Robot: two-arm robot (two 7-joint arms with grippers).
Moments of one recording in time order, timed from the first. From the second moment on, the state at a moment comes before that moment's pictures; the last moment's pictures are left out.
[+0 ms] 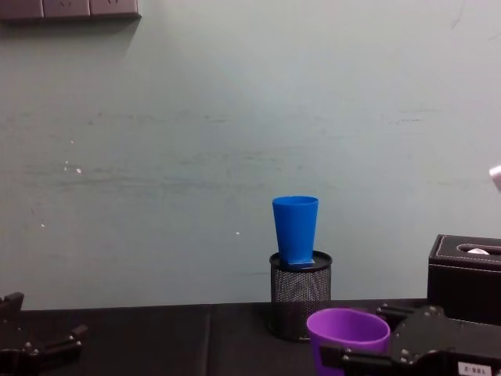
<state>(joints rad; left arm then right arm) -0.20 0.60 0.45 -1.41 -0.25 -0.12 0.03 0.33 0.46 -0.46 -1.33 0.35 -0.10 0.63</state>
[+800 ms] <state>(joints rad) -0.20 0.60 0.45 -1.41 -0.25 -0.12 0.03 0.34 0.44 -0.48 -1.27 0.33 -0.14 0.62</state>
